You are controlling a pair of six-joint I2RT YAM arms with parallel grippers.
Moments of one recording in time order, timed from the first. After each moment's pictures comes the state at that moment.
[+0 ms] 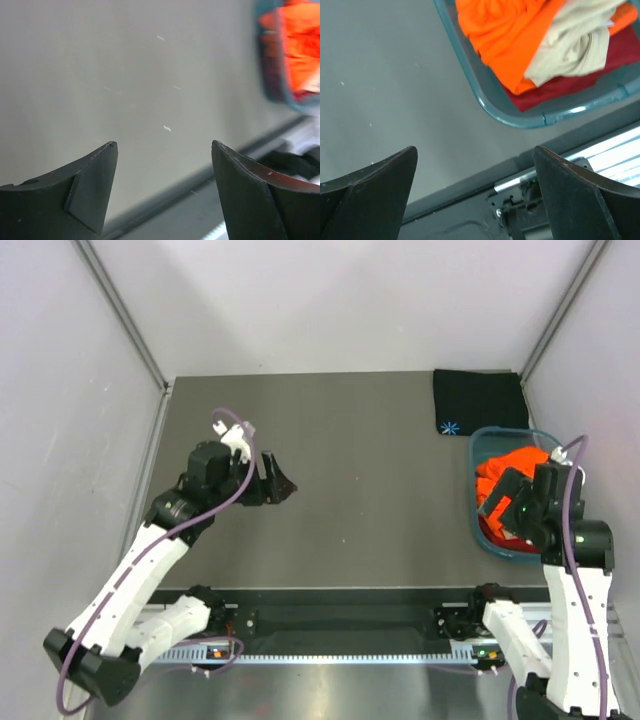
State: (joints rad) left arm -0.45 0.96 1.00 -0.61 0.18 -0.49; right arm -0.05 0.75 1.13 -1.24 0.14 0.49
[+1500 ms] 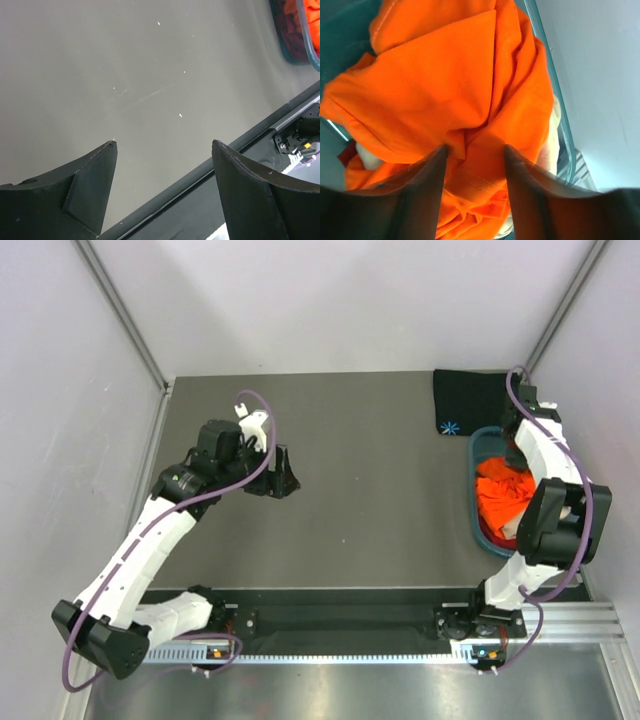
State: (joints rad) left arm -0.45 1.08 1.16 -0.74 0.28 -0.28; right arm -0.16 1.67 1.37 -0.88 0.60 0.21
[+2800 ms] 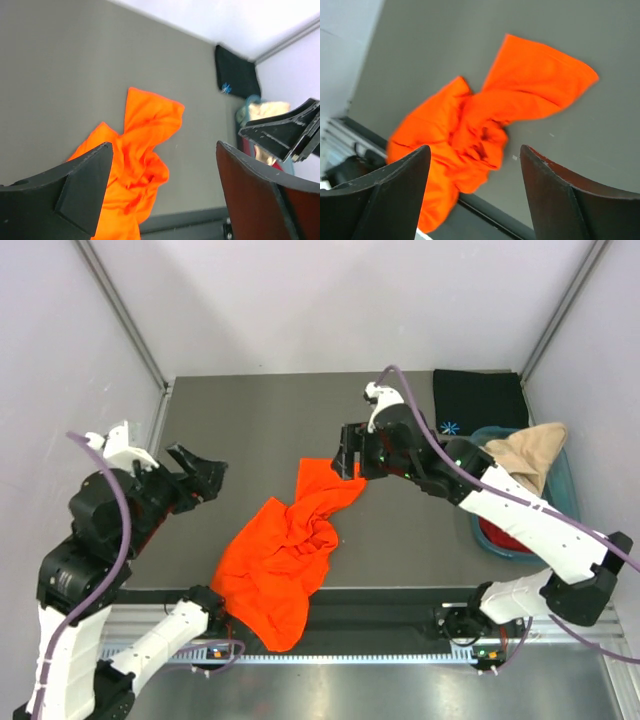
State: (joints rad) left arm -0.45 0.72 1.49 -1.02 -0.20 -0.63; right arm 0.92 1.34 1.52 -0.72 0.20 0.57
